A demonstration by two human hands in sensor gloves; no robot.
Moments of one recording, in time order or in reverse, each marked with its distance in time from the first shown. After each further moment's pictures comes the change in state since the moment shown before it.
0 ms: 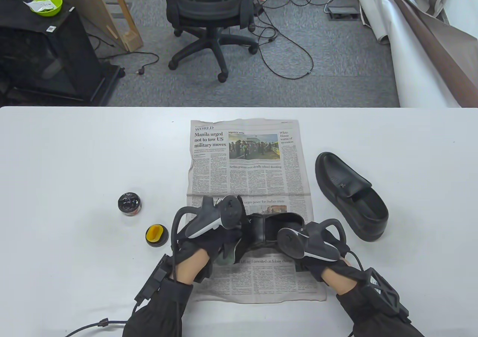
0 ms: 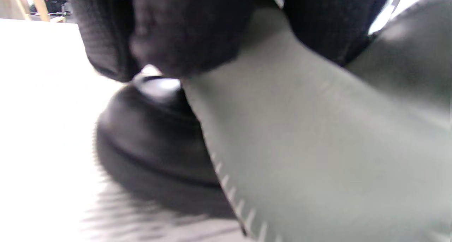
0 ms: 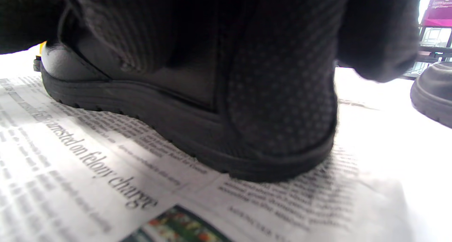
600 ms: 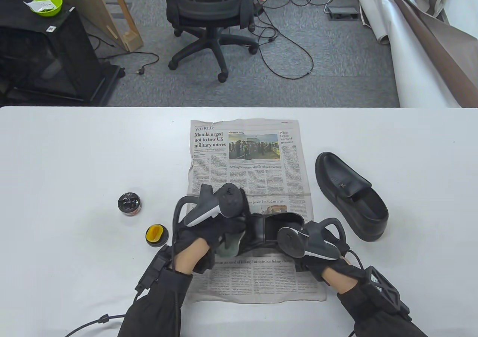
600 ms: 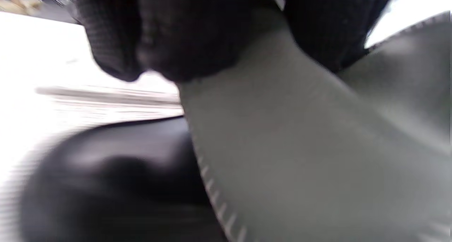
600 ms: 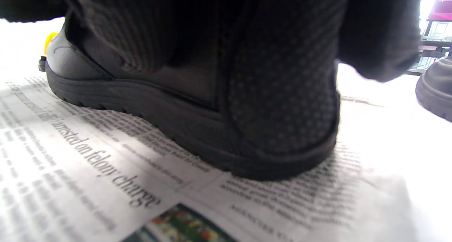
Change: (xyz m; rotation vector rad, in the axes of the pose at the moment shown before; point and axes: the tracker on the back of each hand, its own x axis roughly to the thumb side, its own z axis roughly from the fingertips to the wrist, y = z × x) left_hand 0.028 0.027 -0.011 0.027 -0.137 0.153; right_hand -0.001 0.000 -0.002 0.016 -0.015 -0.015
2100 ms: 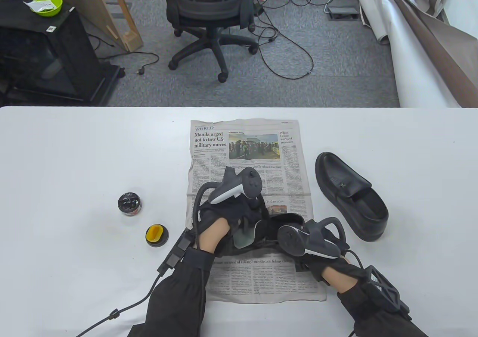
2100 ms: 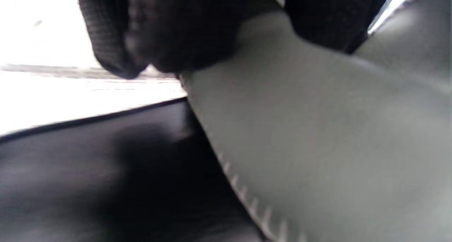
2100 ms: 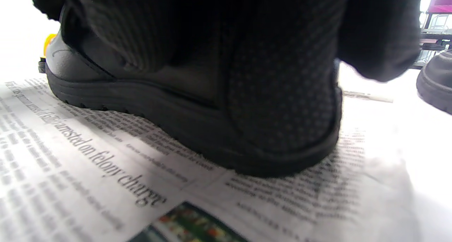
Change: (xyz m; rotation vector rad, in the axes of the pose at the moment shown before) left_hand 0.001 -0.004 -0.049 -0.198 0.100 -0.081; right_hand -0.001 0.001 -0.002 0.017 0.006 -0.017
